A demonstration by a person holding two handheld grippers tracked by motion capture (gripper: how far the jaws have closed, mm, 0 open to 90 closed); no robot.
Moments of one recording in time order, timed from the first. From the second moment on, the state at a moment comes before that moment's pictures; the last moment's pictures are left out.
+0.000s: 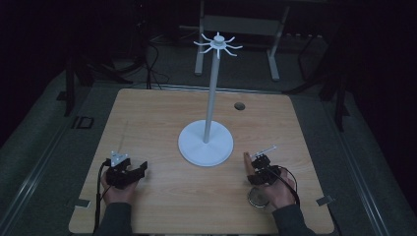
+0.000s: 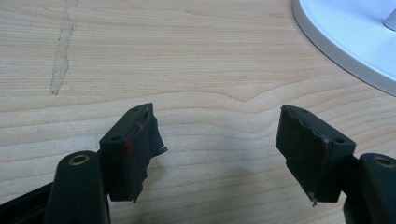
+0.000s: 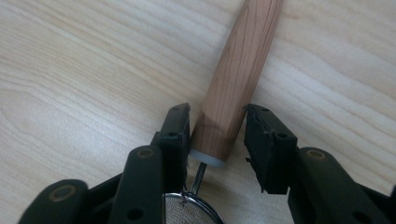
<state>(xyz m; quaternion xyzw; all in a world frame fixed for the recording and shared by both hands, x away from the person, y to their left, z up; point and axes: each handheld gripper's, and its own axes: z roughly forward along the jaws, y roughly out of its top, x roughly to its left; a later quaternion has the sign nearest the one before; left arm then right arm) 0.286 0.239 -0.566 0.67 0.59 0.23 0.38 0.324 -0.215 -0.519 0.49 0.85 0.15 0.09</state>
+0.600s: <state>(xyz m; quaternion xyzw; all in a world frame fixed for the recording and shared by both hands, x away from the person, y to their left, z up) 0.286 0.239 -0.567 0.67 0.59 0.23 0.38 0.340 -0.210 -0.521 0.49 0.87 0.09 0.05</state>
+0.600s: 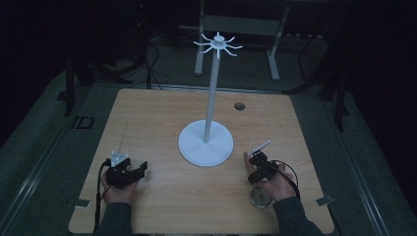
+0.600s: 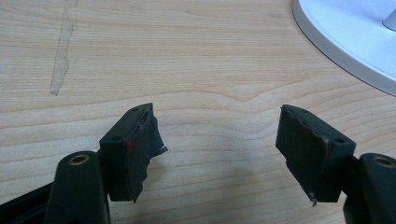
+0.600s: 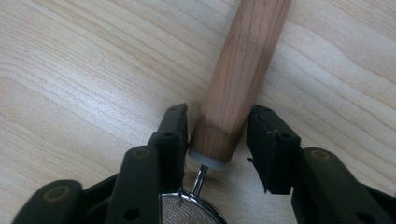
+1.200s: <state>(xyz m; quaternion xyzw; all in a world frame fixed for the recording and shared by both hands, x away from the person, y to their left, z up) 0.286 0.239 -0.567 0.67 0.59 0.23 0.38 0.341 -0.210 -0.524 0.48 0.87 0.08 0.07</state>
